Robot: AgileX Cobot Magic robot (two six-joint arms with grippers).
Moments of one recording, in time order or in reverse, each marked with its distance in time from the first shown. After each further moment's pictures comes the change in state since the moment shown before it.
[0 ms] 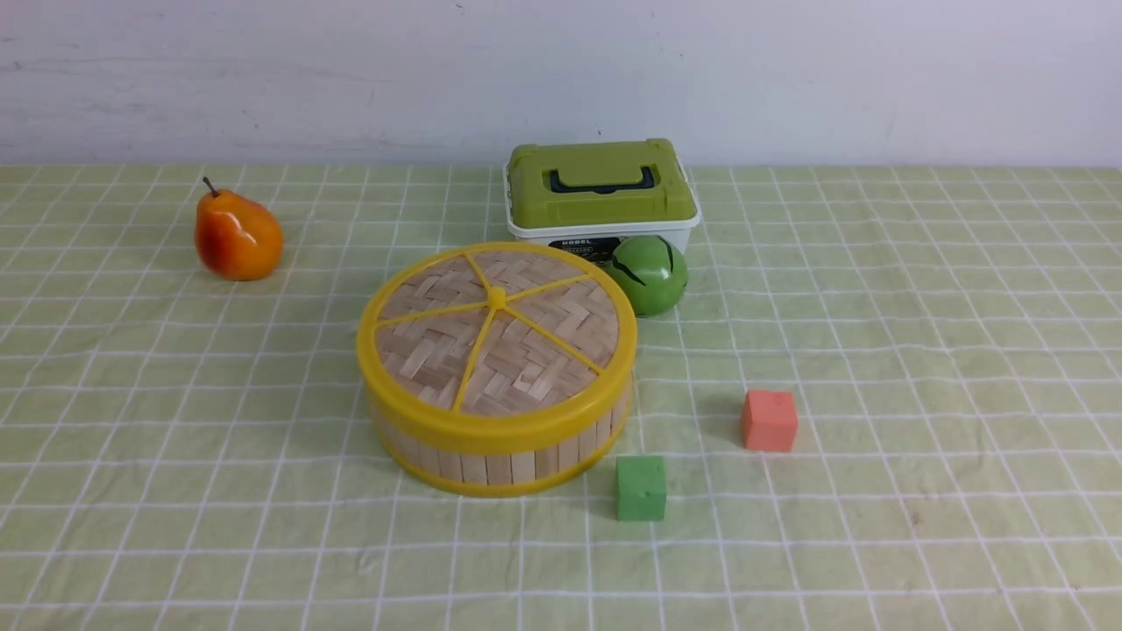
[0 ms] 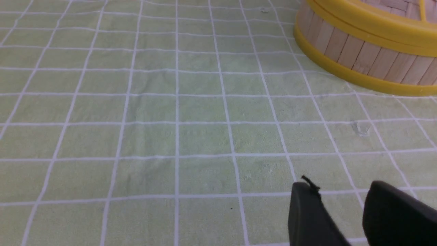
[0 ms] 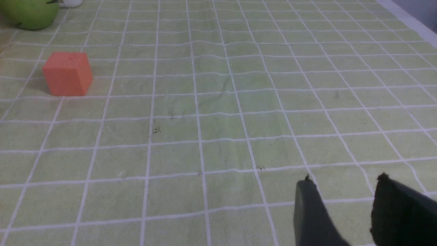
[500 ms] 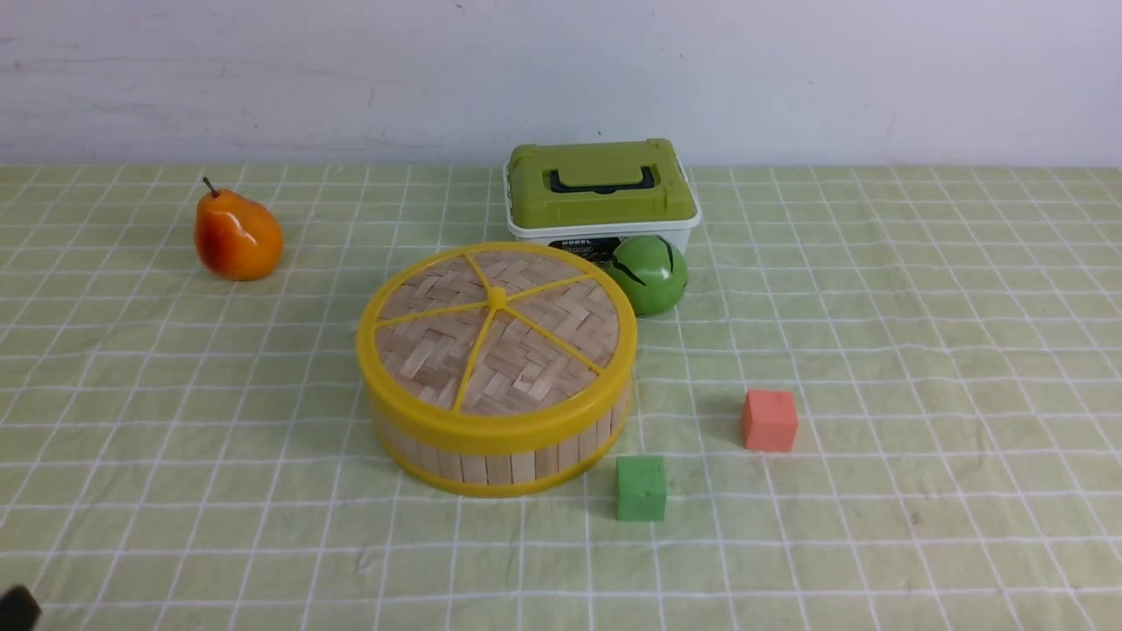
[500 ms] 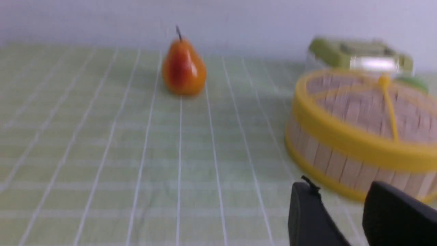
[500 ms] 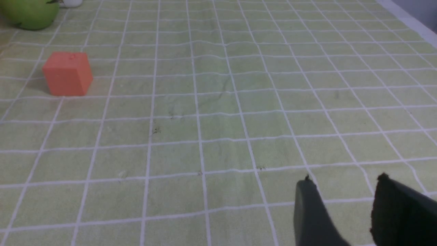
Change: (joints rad) right arm 0.000 0.000 0.000 0.000 0.000 0.000; left arm 0.000 0.000 0.001 -0.002 -0.357 0.000
